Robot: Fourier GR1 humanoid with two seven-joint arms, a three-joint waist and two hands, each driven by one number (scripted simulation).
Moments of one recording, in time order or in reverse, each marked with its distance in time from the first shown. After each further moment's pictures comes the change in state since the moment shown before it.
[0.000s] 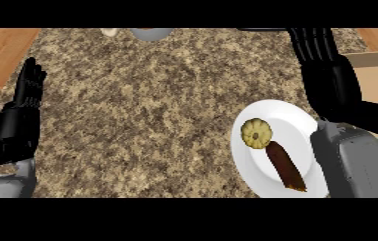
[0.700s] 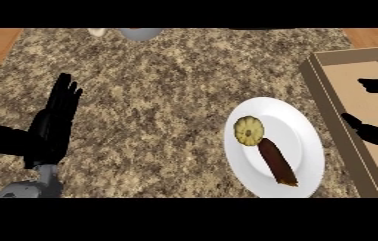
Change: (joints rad) left arm 0.031 -0.137 -0.025 -0.021 0.200 -0.049 0.217; right arm 0.357 -0.391 -0.184 0.088 0.286 -0.028 -0.012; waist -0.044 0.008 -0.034
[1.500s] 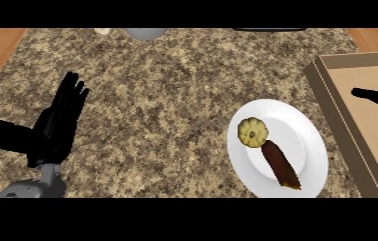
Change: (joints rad) left arm -0.011 -0.019 -0.010 -0.030 0.011 -0.014 0.068; right arm 0.039 -0.364 0.125 -0.357 -0.019 0.507 0.457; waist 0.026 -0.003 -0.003
